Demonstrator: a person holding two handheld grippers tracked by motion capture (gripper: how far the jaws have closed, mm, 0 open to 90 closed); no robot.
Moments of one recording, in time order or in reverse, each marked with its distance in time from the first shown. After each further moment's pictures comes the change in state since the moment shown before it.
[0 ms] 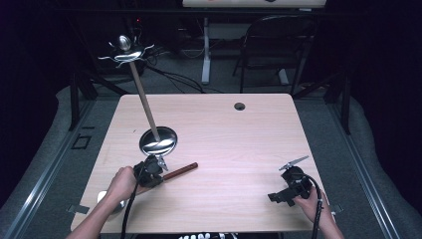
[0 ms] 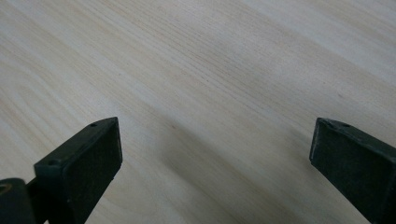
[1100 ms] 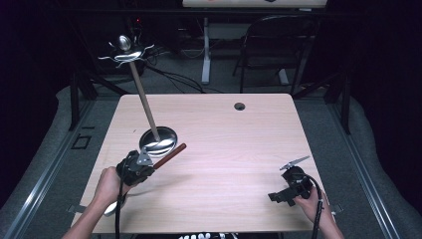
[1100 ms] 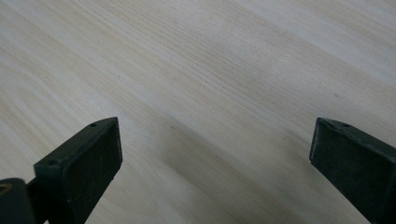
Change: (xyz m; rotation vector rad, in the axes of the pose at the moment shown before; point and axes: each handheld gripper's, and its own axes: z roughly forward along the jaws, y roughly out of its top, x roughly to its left) left arm 0.000 -0.028 -0.047 -0.228 0.150 -0.090; right arm 0.000 -0.001 -0.002 -0.005 -0.016 -0.001
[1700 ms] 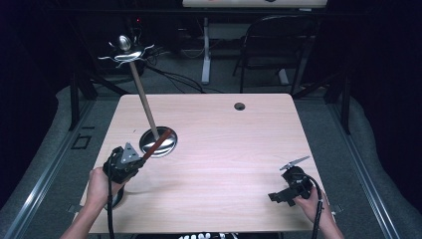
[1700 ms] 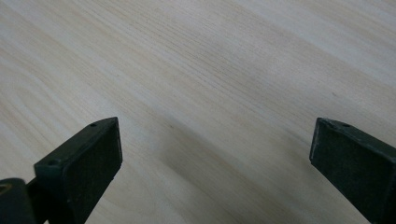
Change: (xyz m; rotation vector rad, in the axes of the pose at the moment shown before) left arm 0.010 -0.011 -0.029 -0.133 0.145 -0.084; right arm 0.000 0.000 0.000 0.001 -0.003 0.000
